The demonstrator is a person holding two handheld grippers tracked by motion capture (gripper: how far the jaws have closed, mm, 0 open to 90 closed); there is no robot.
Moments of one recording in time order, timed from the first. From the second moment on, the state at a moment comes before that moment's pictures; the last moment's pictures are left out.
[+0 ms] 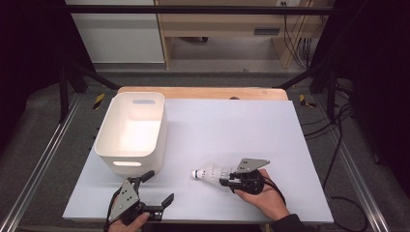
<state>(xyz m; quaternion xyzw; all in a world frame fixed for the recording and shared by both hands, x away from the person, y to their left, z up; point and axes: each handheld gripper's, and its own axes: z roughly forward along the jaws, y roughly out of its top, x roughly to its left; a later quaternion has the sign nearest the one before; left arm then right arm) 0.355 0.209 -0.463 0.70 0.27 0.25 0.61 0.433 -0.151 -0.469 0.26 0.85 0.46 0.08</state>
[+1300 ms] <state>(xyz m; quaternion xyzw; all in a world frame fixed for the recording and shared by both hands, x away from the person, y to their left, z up) 0.357 0.210 -0.463 0.70 0.27 0.24 0.61 0.416 -0.193 -0.455 0.29 0.83 0.47 0.12</state>
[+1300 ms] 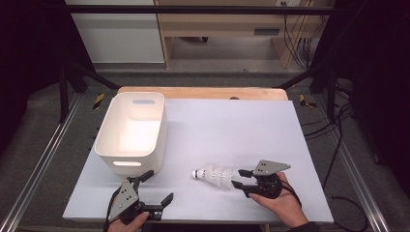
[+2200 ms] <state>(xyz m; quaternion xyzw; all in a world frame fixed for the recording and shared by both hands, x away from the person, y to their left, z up) 0.381 0.153 -0.445 0.77 0.21 0.19 0.56 0.406 -0.245 -0.450 0.37 0.73 0.51 0.26</state>
